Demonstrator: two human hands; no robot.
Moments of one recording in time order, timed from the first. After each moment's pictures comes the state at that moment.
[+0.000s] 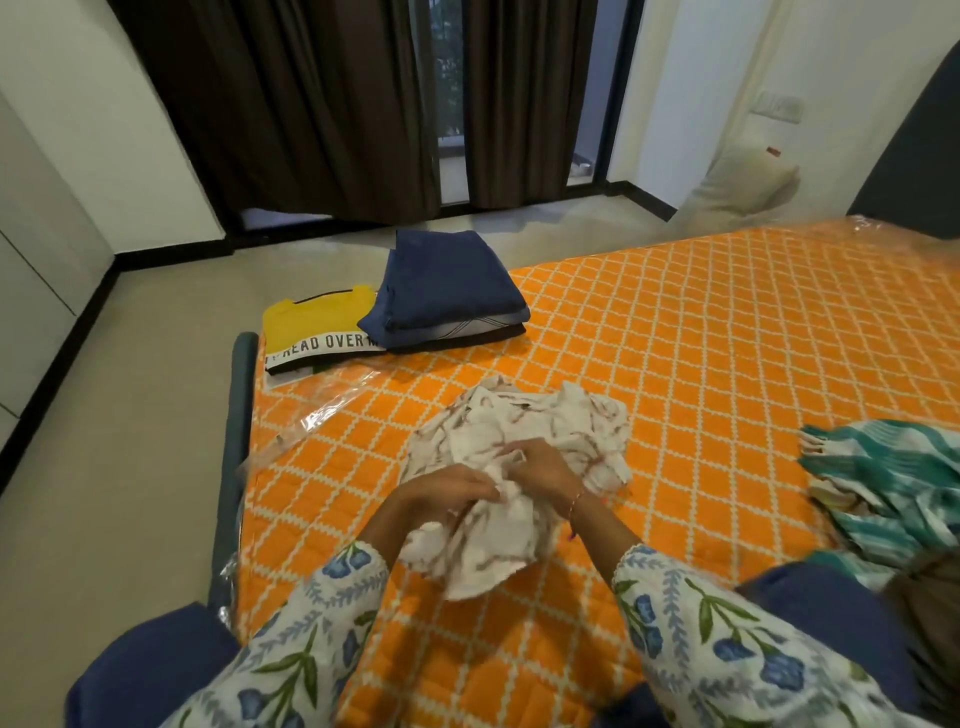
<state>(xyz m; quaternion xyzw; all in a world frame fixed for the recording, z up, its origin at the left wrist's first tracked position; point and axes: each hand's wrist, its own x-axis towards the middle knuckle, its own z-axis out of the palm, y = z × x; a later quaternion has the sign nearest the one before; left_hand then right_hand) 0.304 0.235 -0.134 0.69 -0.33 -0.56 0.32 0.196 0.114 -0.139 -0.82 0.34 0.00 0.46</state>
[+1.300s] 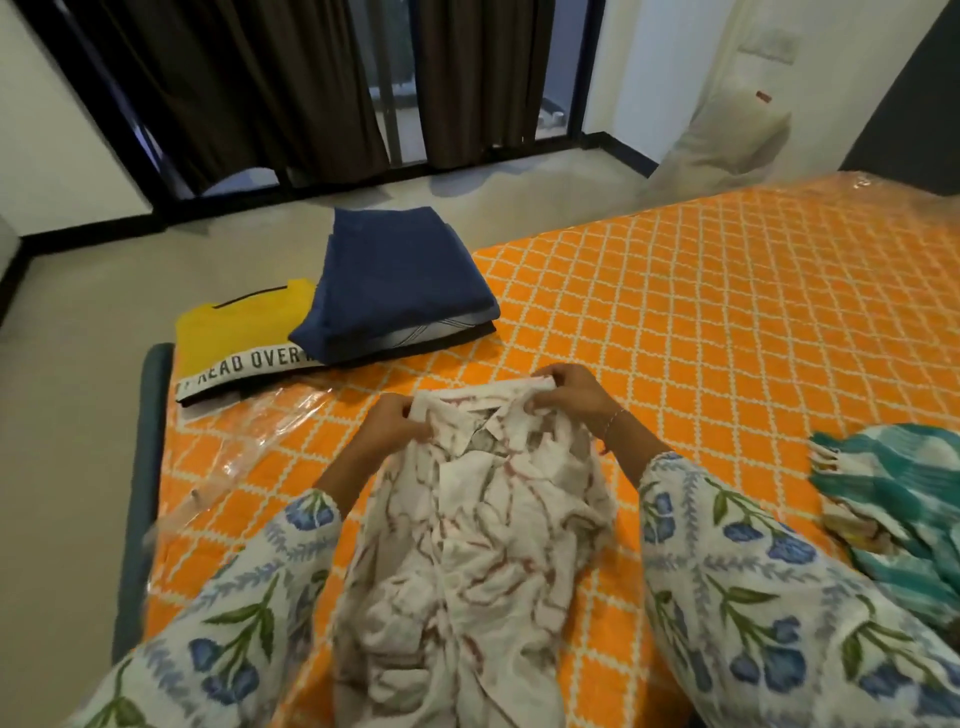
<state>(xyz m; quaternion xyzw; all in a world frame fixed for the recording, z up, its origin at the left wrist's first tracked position) 0.411 0.124 -0.145 0.81 -0.31 -0.33 0.36 0.239 -0.065 -0.138 -0.76 0.39 -0.09 0.51</state>
